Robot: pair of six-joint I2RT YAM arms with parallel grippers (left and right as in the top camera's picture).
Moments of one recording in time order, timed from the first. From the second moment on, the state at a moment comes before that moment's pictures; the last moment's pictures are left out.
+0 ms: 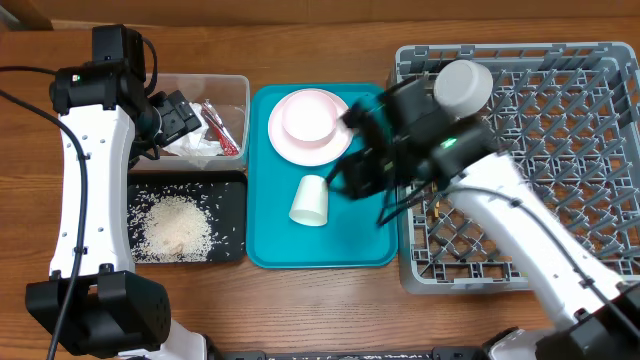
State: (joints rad) left arm 0.11 1.74 1.76 -1.33 -0.07 -0.50; right arm 0.59 1.59 1.43 -0.93 -0.52 0.27
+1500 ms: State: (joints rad) left arm 0.11 1.74 1.76 -1.33 -0.07 -0.50; right arm 0.99 1.64 0.89 -0.10 0.01 1.23
